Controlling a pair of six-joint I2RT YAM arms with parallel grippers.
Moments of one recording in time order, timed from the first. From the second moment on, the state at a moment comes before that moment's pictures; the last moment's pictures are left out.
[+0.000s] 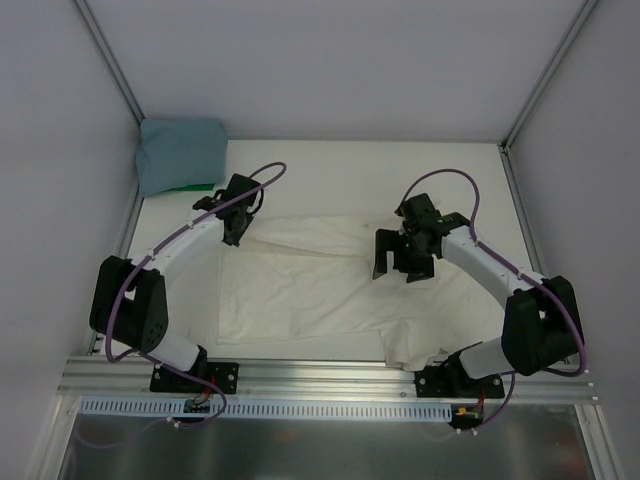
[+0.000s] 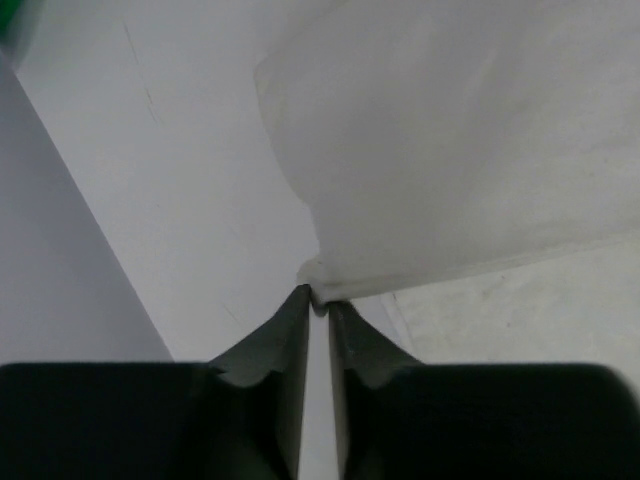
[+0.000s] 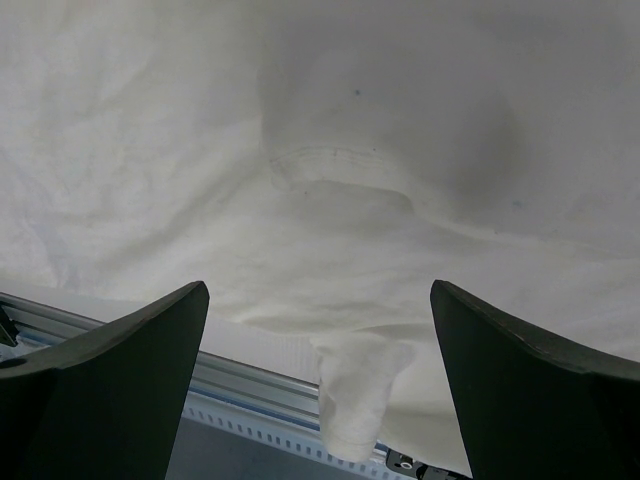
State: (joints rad) left arm -0.37 1.52 1.10 -0.67 -0.42 0.22; right arm 0.43 1.43 0.99 -0.80 -0.17 0.42
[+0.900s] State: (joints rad) left arm -0.41 1.04 0.80 -0.37 0.04 -0.21; right arm 0.16 1.76 1.25 -0.73 -0.15 0.40
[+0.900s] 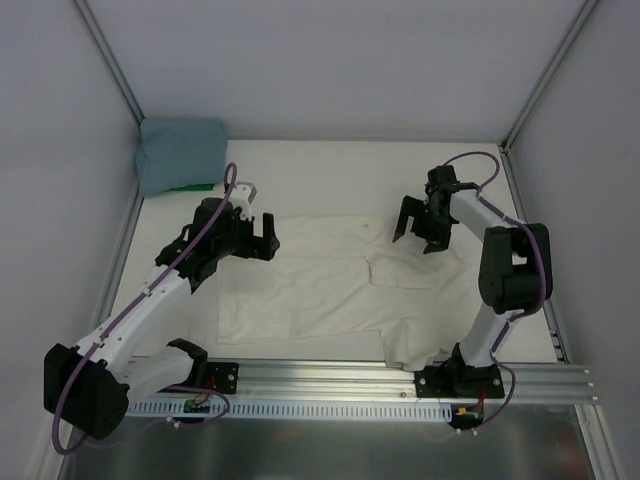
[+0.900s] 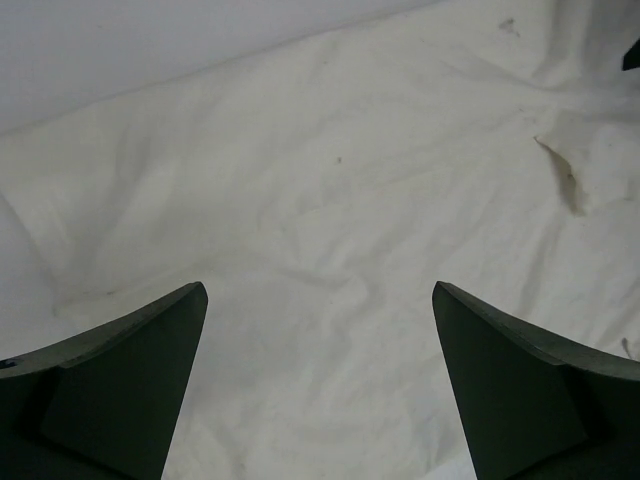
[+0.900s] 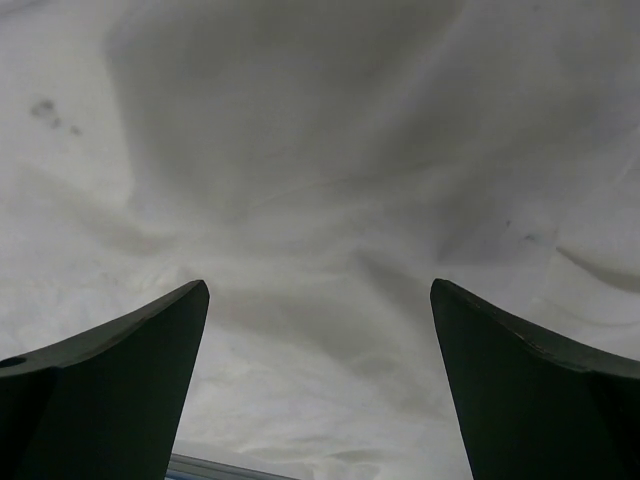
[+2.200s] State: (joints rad) left arm -0.38 1.94 1.32 -0.47 0.21 -0.36; right arm -0.02 1.95 1.33 -0.65 -0.40 0.50
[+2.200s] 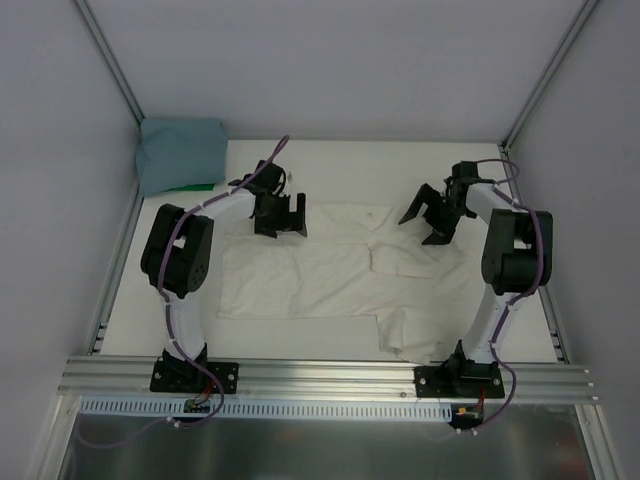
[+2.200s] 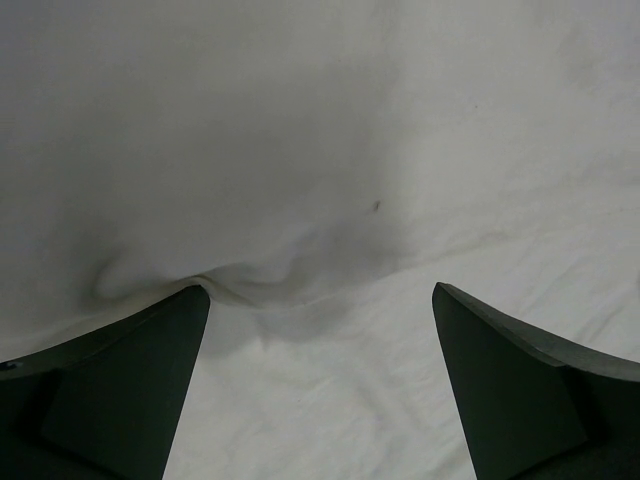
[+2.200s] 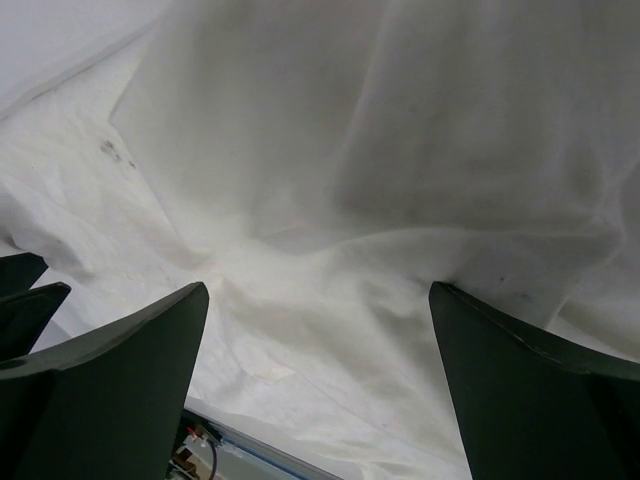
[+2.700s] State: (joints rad) left arm -0.30 2.24 1.78 -0.60 0.25 -0.30; right arm -0.07 2.30 1.87 -0.70 -0.48 0.53
